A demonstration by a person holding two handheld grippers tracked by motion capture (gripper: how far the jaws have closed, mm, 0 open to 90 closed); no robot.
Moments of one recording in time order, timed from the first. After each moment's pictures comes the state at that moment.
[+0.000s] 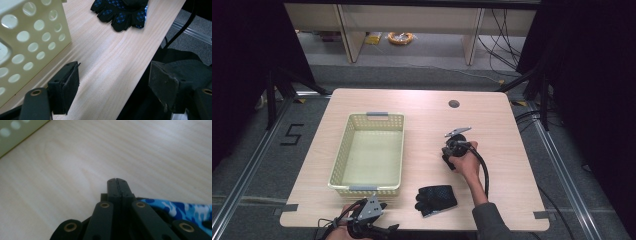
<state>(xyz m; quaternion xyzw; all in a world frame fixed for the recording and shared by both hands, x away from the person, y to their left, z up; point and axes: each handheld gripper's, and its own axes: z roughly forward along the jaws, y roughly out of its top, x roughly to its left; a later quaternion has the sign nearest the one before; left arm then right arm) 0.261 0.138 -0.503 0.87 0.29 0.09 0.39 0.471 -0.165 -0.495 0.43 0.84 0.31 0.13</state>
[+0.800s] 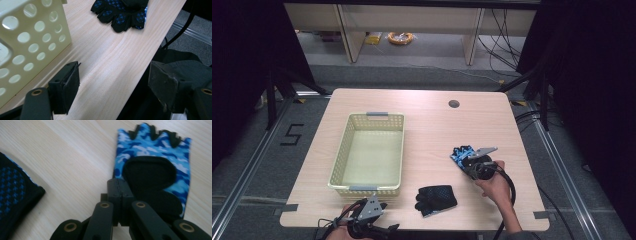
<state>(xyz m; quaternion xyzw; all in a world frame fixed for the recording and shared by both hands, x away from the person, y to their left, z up) 0.259 0.136 -0.503 0.86 0.29 0.09 0.40 0.400 -0.234 -0.488 0.41 0.86 0.28 0.13</state>
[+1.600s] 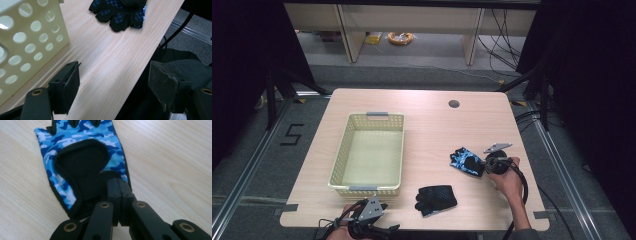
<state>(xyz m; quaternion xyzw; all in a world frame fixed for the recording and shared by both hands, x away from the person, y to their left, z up) 0.259 0.135 -0.503 0.87 0.29 0.09 0.39 0.418 -0.279 -0.489 0.44 0.85 0.24 0.18</state>
